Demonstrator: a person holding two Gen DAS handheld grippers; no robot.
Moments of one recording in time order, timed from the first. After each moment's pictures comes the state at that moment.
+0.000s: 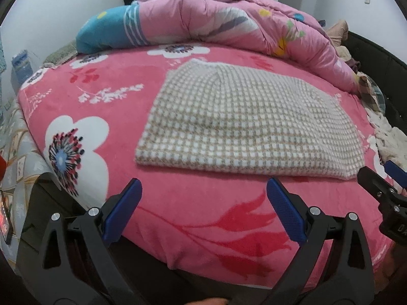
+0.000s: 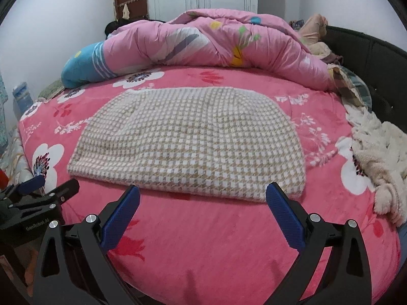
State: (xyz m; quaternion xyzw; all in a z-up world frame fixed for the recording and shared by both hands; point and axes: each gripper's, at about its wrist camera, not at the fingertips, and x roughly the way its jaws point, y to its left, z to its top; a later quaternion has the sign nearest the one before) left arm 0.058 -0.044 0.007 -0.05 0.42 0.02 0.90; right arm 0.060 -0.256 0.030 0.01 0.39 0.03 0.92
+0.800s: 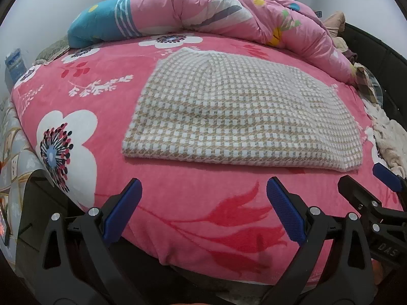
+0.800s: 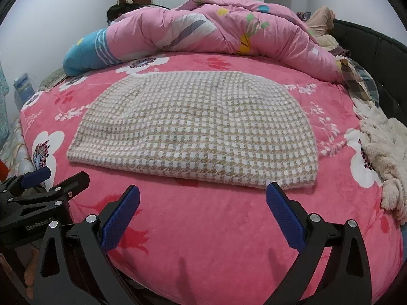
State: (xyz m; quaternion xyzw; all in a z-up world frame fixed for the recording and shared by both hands) left arm 0.065 -0.054 -0.002 -0.05 0.45 0.01 0.89; right arm 0.063 -0.245 0.013 0.00 0.42 0.04 0.91
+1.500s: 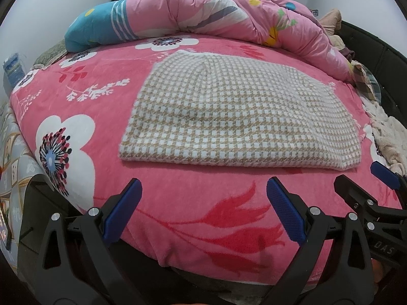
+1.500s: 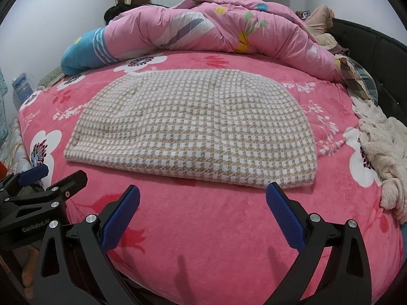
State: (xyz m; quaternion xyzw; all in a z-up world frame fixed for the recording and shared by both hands) left arm 0.066 -0.056 0.000 -0.04 0.44 0.00 0.90; right arm 0.063 -0.248 0.010 0.00 0.42 0.04 0.91
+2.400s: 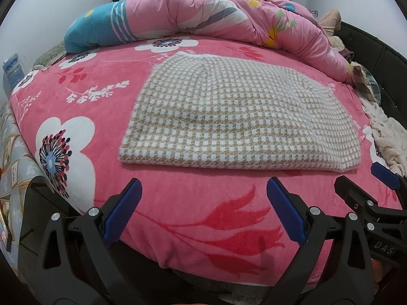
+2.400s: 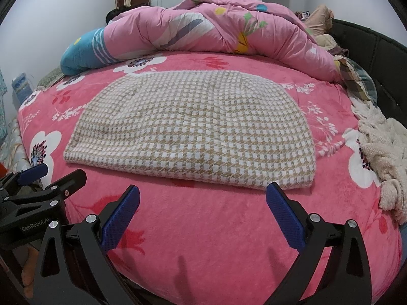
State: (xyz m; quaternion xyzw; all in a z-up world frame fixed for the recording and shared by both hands) left arm 0.069 -0.054 0.002 -0.03 0.44 0.00 0.90; right arm 0.065 -0.249 0.011 0.00 0.42 0.04 0.91
